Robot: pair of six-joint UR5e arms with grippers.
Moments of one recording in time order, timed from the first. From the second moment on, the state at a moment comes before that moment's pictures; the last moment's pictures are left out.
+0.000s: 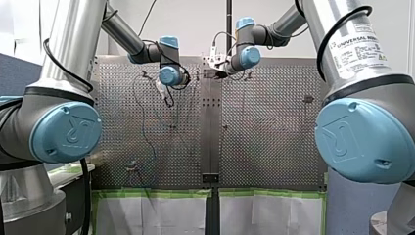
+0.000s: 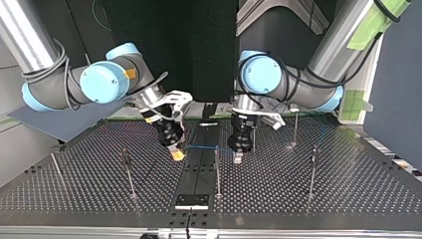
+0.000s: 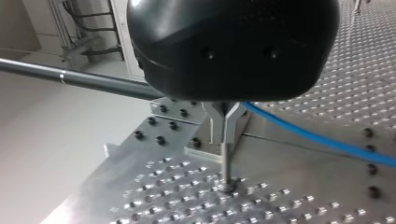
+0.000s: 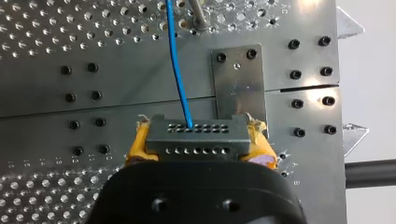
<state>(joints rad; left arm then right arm) -0.32 -1.79 -1.66 -2.66 -1.74 -1.92 2.17 -1.17 1.26 -0.05 1.36 1.71</state>
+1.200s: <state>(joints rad) -0.27 -1.89 -1.56 -2.71 -1.71 -1.92 2.08 -1.17 1.25 -0.08 1.33 1.72</state>
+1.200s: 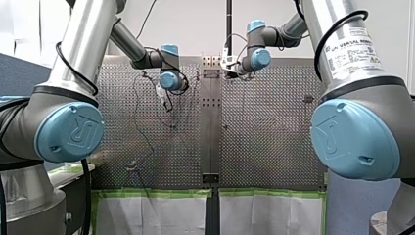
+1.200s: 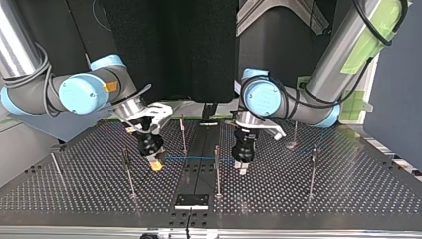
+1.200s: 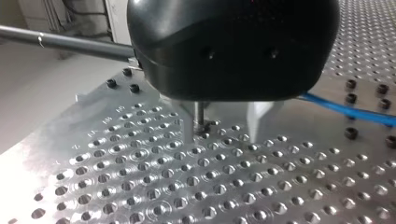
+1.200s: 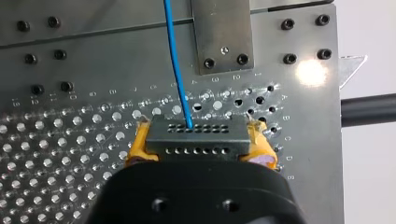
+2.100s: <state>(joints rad) -0.36 -1.70 -1.72 -2.93 -1.77 -1.86 2.07 -1.17 1.25 -0.07 1.39 1.70</state>
